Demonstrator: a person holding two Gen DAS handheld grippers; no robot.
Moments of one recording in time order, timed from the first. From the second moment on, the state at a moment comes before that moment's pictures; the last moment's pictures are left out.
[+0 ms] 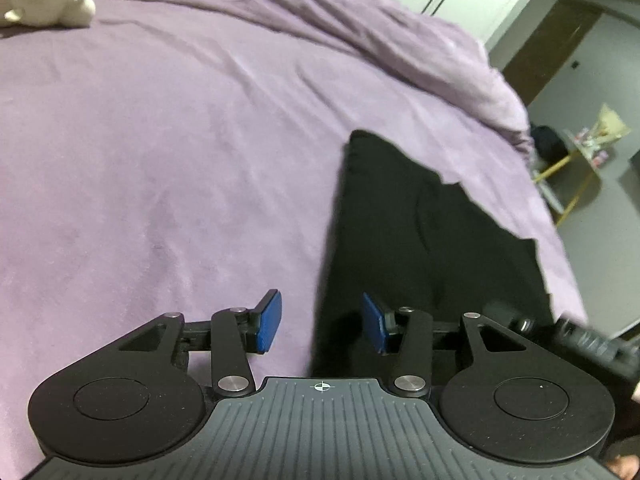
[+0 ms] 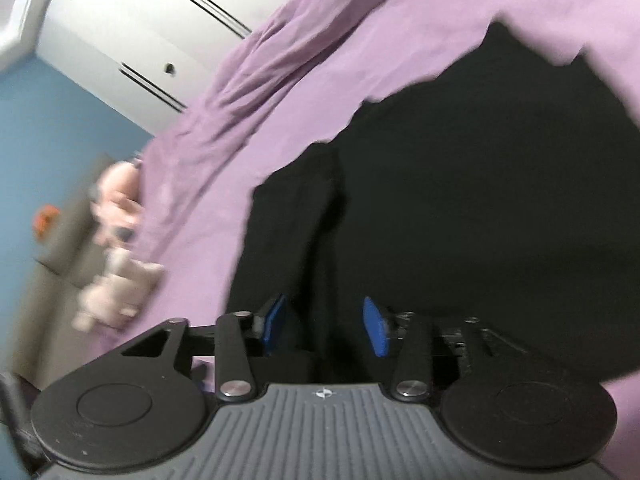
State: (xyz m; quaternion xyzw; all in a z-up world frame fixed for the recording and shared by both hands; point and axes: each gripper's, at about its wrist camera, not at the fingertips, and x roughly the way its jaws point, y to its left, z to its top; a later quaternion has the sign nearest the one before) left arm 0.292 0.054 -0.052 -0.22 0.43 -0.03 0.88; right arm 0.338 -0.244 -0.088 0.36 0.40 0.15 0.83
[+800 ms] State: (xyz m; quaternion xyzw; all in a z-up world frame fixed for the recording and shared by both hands) left arm 0.320 0.024 -0.067 -0.33 0.44 -0.10 0.83; right arm 0.348 -0.188 -0.028 0.03 0.33 0.09 0.94
